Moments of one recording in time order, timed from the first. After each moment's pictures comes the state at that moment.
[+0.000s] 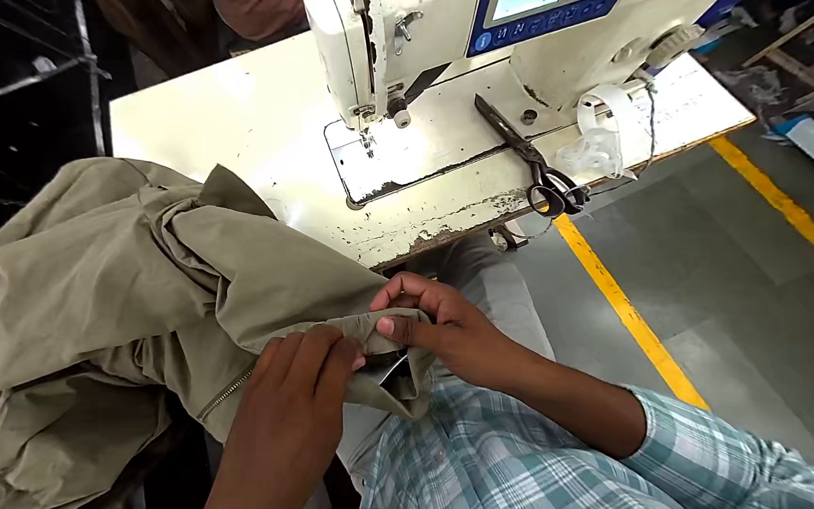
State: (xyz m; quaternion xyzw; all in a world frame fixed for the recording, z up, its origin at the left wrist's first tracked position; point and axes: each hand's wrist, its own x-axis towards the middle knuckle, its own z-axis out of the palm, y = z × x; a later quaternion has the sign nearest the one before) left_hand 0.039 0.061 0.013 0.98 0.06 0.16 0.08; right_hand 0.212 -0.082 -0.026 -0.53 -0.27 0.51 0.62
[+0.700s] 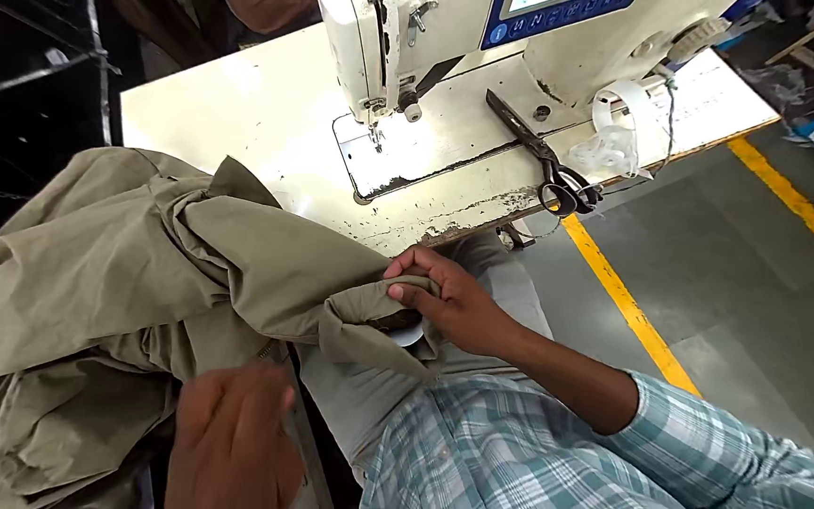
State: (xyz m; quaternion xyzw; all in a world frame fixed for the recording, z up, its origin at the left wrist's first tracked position) left_hand 0.000 0.065 0.042 0.96 0.17 0.16 0.12; right_hand 0.229 -0.072 -0.045 -0.62 -0.37 0.39 0.58
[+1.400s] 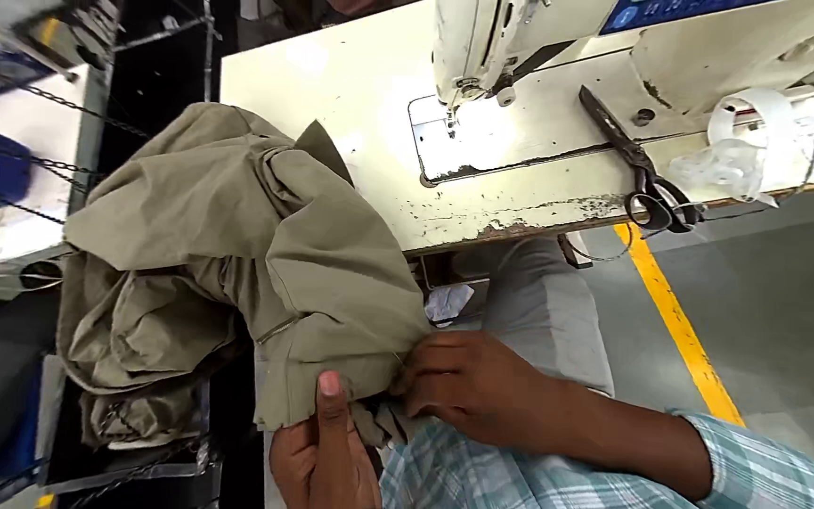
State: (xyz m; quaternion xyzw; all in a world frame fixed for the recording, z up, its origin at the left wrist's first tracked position) left_hand 0.005 -0.025 0.018 0.46 0.42 0.54 0.57; right_hand 0.165 -0.085 -0.044 -0.47 -0.73 0.19 0.46
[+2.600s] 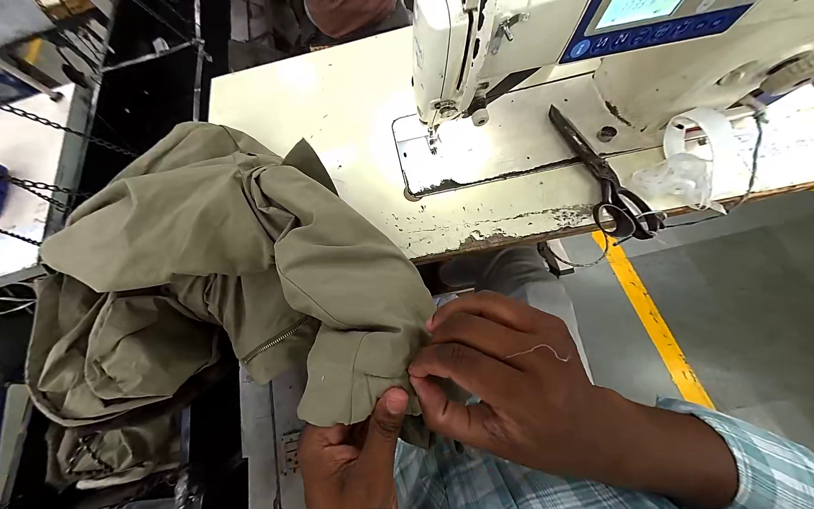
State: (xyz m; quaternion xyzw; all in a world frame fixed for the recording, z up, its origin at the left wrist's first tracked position) left_hand 0.018 -0.039 0.030 0.47 0.38 0.43 0.67; right_hand 0.185 -0.087 0.020 -0.61 -0.66 -0.04 0.45
